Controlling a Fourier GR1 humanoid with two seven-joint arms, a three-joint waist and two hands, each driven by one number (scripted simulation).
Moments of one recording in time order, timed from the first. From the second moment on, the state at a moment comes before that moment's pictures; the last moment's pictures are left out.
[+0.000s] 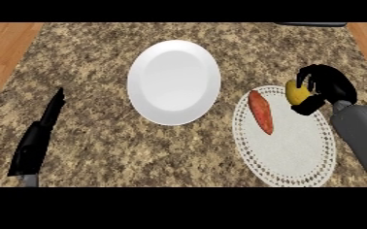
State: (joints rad) left arm 0.04 0.31 0.06 -1.49 -0.17 0.03 -0.12; right arm -0.56 -0.60 0.35 -0.86 0.48 -0.08 0.14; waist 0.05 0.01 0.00
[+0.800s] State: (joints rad) left arm 0.08 0.32 0.10 -1.48 -0.17 0.03 -0.12; right arm -0.69 -0.57 0.25 -1.14 0.45 -0.19 -0.05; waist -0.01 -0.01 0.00
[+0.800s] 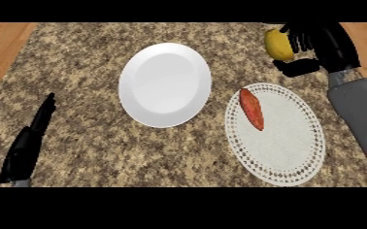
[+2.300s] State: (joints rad) left arm 0.04 0.28 0.09 -1.49 -0.21 -0.01 -0.12; right arm -1.09 -0.01 0.45 -0.72 0.46 -0.19 0.21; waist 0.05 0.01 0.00
